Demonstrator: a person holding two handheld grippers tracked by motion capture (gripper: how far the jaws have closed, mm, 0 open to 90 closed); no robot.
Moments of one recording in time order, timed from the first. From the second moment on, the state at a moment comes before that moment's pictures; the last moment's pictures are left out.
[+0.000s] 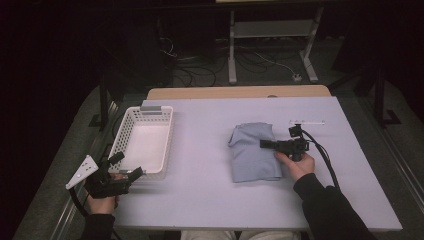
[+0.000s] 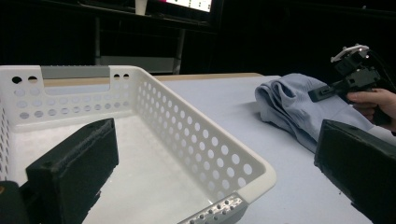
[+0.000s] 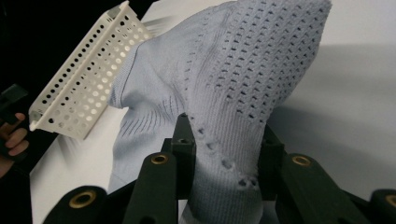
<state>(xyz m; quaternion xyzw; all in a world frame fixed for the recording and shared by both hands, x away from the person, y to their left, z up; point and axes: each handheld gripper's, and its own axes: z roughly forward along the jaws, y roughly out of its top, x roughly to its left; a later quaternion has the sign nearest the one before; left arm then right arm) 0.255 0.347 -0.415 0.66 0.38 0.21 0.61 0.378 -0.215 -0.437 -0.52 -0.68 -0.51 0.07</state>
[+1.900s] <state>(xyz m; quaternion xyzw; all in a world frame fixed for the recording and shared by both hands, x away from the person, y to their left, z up) 0.253 0.348 -0.415 0.66 0.38 0.22 0.61 0.388 -0.205 -0.344 -0.50 -0.65 -0.57 0.03</state>
